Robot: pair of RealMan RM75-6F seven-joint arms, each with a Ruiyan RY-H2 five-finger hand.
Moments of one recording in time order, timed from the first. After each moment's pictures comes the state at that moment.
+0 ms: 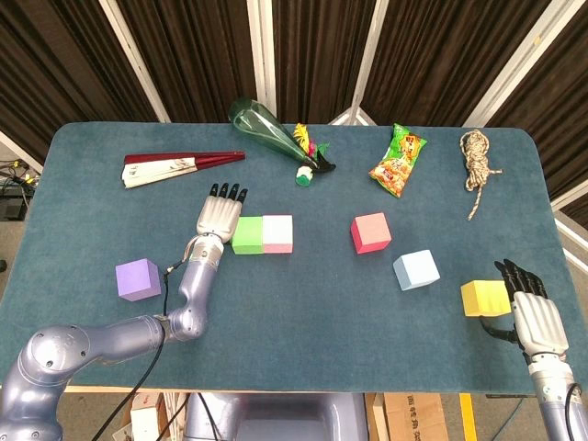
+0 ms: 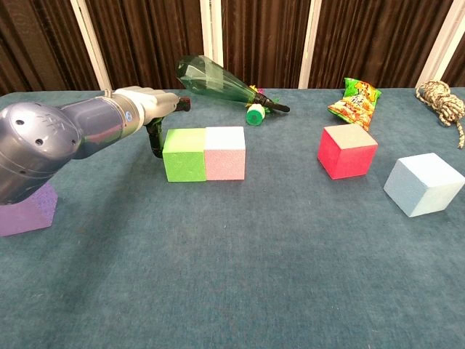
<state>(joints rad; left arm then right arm) -1.16 -1.81 -0.22 -1.06 0.41 0.92 0.84 0.17 -1.10 0.10 -1.72 -1.23 1.24 -0.01</state>
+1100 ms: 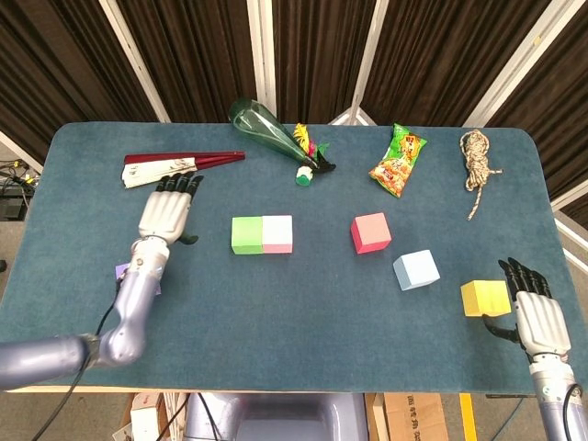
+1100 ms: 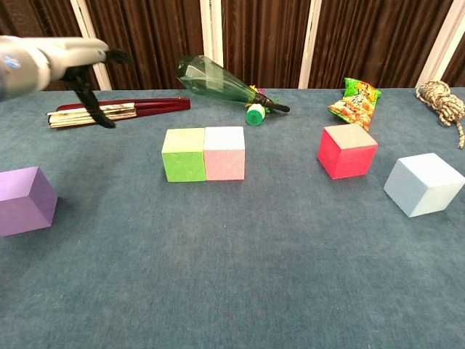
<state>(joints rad) -0.92 -1.40 -0.24 -1.65 0.58 1.15 0.67 0.16 -1.12 0.11 -1.71 -1.22 1.28 -0.05</state>
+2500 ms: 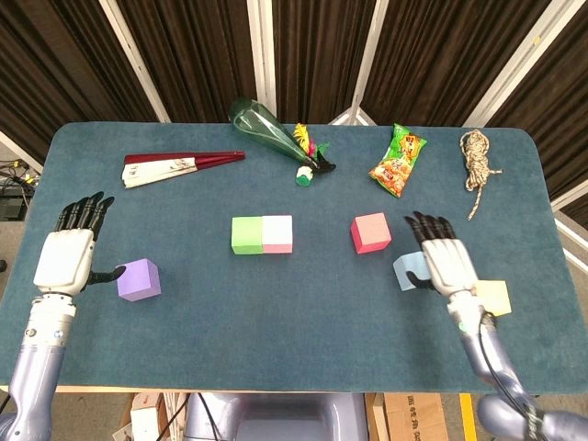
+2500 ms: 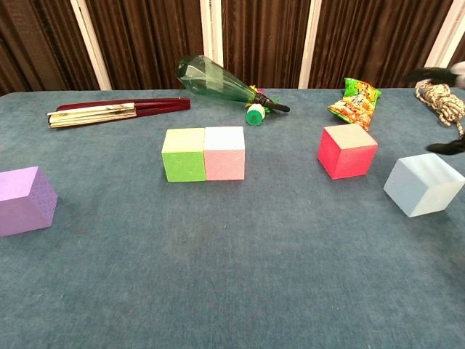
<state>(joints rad) -0.50 -1.11 -0.12 -2.00 1.01 1.43 0.41 0.51 -1.28 0.26 -1.72 -1.06 1.04 -0.39</state>
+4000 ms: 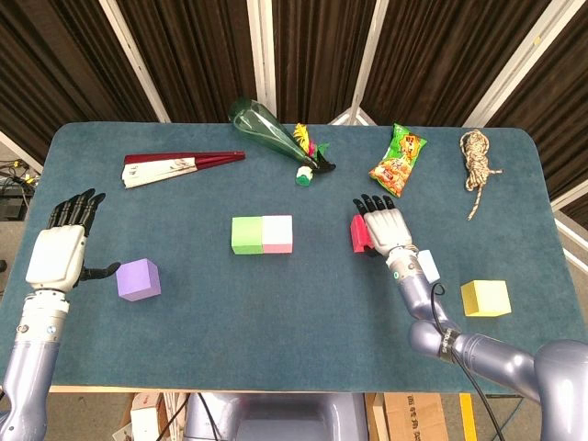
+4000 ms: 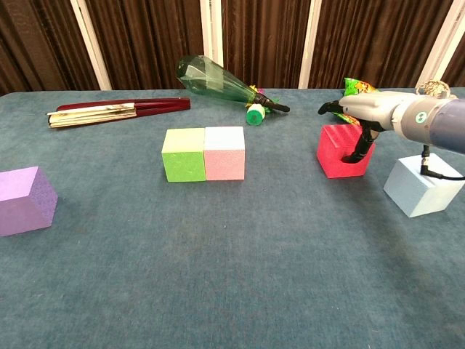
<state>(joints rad) -0.46 -1.09 -0.19 -1.99 0.99 1.38 0.39 0.89 -1.59 0.24 -1.22 -0.73 0.79 -0.54</state>
